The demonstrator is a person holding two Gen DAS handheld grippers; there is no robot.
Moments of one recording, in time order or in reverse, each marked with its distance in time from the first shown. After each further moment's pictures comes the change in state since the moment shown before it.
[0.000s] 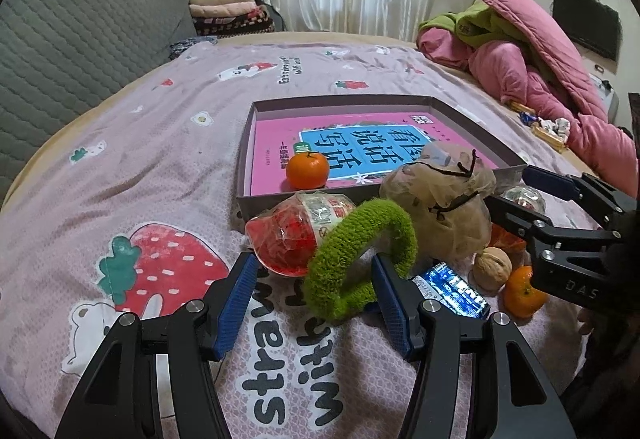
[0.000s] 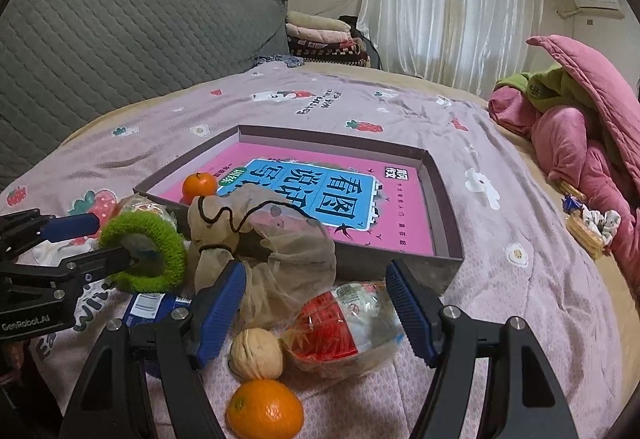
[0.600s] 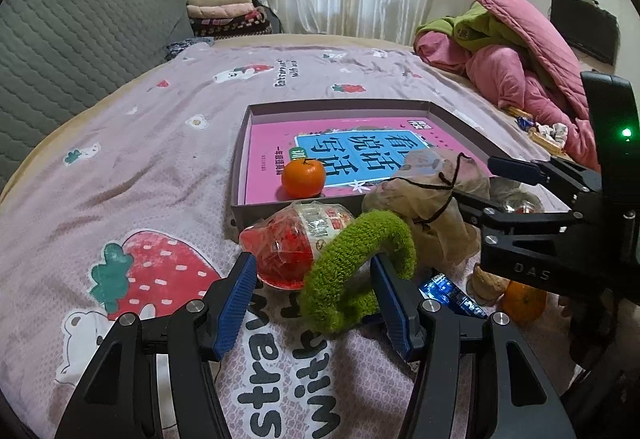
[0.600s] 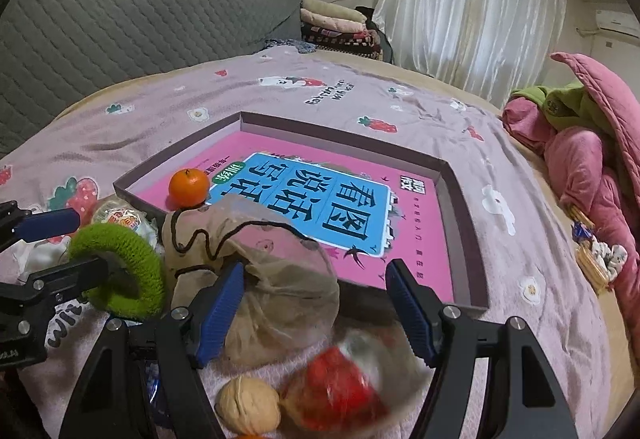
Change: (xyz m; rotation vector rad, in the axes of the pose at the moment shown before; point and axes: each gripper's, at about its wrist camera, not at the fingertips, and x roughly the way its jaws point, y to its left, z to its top) left arm 0.006 0.001 0.004 -0.006 -0.011 -0.021; right arm 0.034 0.011 0.018 -0.091 0.039 0.000
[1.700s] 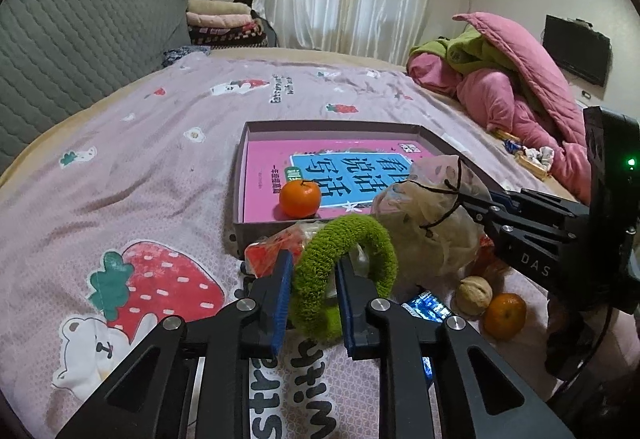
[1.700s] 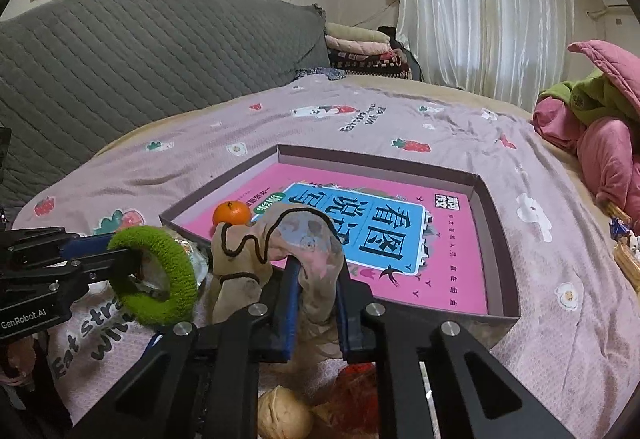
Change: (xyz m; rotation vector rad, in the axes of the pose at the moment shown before) left arm -0.013 0.009 0.005 -0.041 -0.061 -0.056; right arm -0.017 -0.010 -0.002 0.073 -0.111 0.183
